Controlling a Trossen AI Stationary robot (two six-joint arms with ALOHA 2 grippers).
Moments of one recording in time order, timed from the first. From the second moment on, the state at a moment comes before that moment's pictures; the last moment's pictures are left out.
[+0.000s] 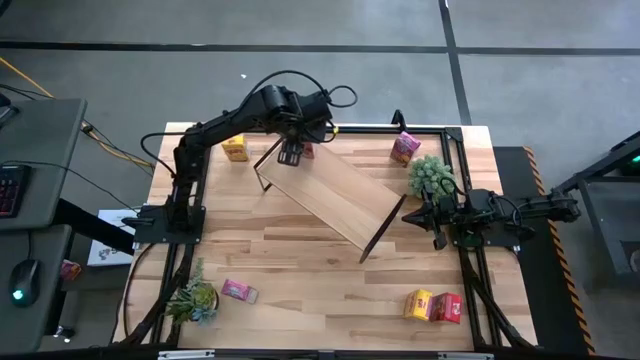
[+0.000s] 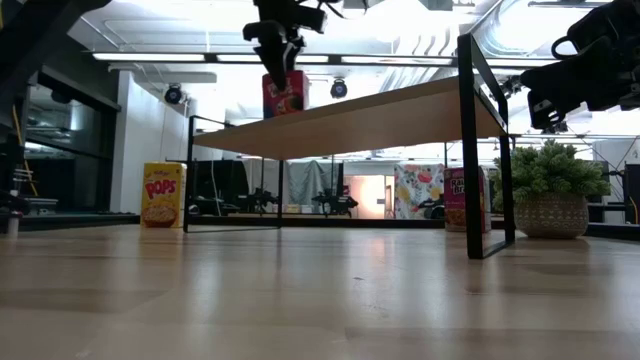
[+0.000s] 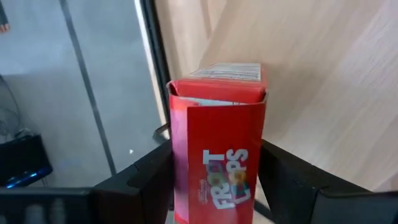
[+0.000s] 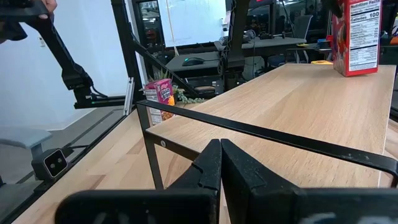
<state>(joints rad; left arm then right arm) 0.34 2.02 2.31 -1.56 -0.34 0.59 0.12 0.03 0.01 0.02 0.00 0.10</state>
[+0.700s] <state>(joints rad) 0.33 1.94 2.31 -1.57 -0.35 0.58 0.12 0.03 0.01 0.02 0.00 0.10</state>
